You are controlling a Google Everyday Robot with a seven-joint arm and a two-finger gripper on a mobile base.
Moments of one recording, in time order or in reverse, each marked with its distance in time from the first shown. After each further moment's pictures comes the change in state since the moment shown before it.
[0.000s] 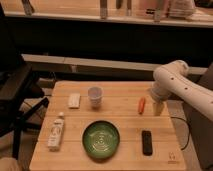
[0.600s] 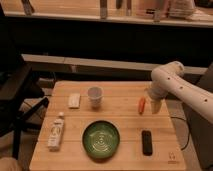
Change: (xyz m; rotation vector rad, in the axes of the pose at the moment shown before) arm 0.000 -0.026 0.022 0.009 -0.006 -0.041
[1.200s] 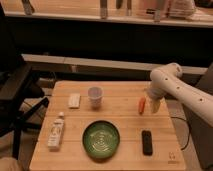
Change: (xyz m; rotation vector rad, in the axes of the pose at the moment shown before) arm 0.008 -0.009 0.027 0.001 -0.007 -0.035
